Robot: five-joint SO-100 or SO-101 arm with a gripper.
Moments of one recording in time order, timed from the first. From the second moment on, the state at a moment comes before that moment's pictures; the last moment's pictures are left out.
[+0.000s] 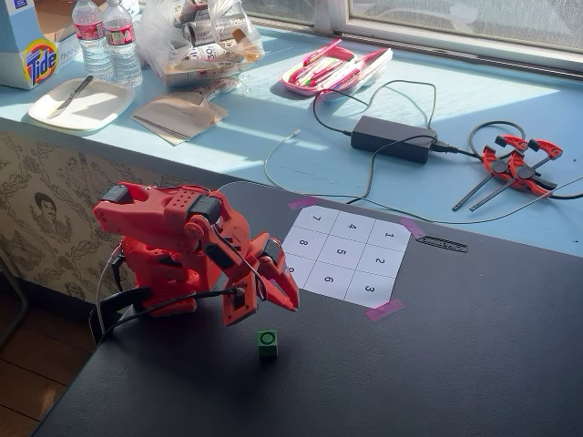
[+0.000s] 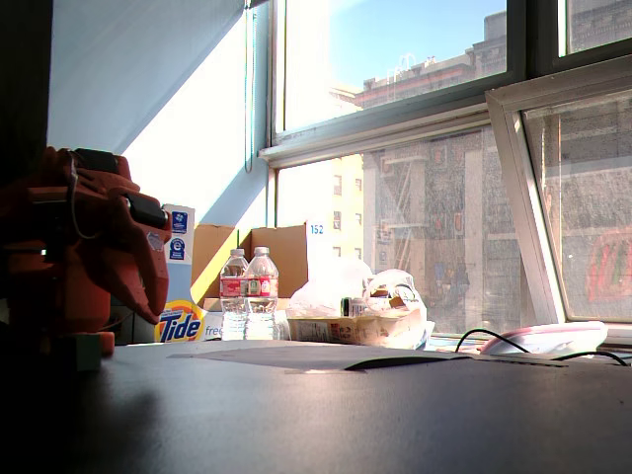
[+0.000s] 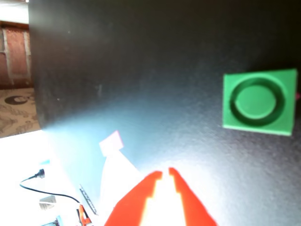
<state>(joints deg) 2.6 188.7 175.3 44.9 -7.6</state>
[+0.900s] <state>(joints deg) 1.9 188.7 175.3 44.9 -8.2</state>
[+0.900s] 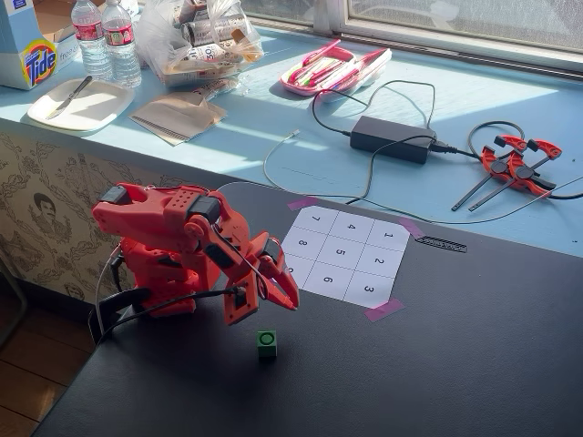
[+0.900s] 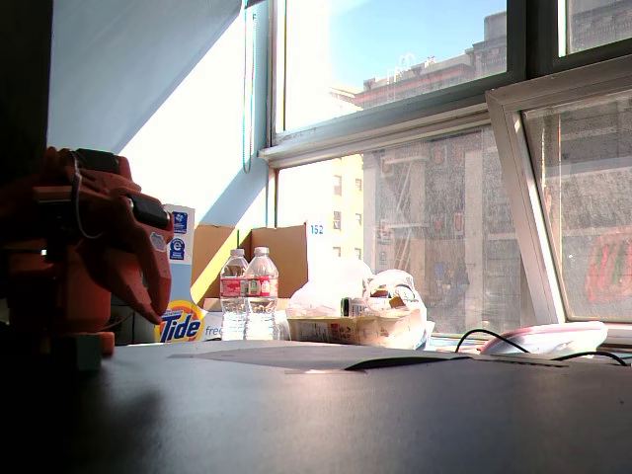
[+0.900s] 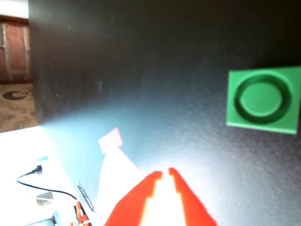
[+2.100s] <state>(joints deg) 24.8 145.8 127.1 77.7 -48.0</state>
